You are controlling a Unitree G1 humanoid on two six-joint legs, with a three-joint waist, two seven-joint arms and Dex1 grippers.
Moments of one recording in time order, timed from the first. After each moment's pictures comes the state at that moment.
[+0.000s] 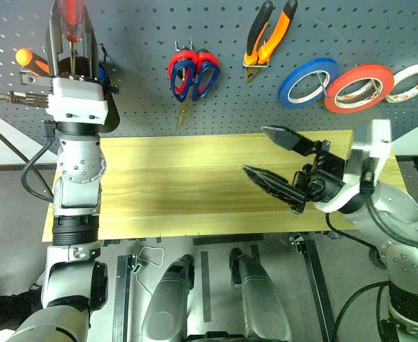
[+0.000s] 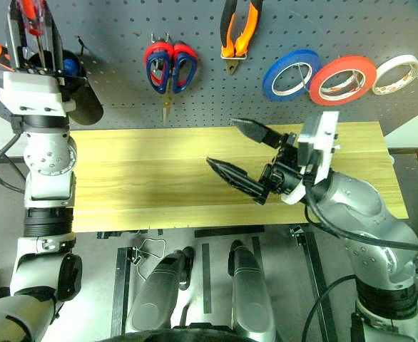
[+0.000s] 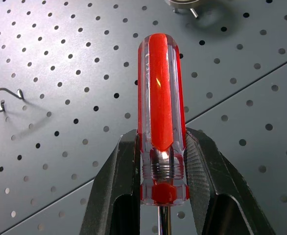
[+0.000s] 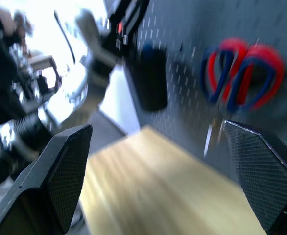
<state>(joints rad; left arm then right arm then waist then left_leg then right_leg) -0.66 0.41 0.20 0.11 0.30 -0.61 0.18 -0.29 -0.56 -0.21 -0.67 0.99 0.55 0.59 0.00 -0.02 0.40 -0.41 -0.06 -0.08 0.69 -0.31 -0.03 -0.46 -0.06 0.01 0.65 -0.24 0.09</state>
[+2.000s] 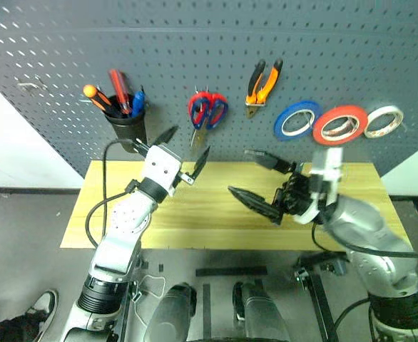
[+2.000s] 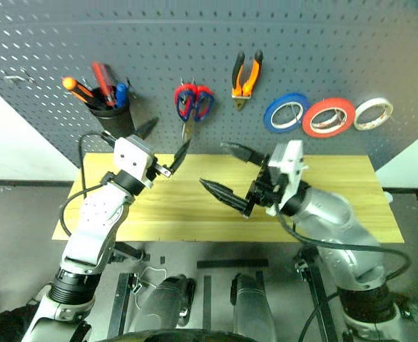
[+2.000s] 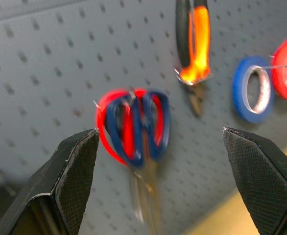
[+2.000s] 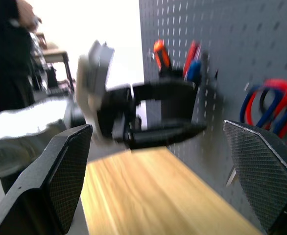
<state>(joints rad) -0.24 0.25 -0.14 -0.27 -0.07 0.14 -0.32 -0.14 -0.53 0.03 -0.49 0.65 0.35 0.72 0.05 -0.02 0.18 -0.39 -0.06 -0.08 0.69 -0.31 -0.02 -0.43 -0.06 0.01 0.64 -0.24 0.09</state>
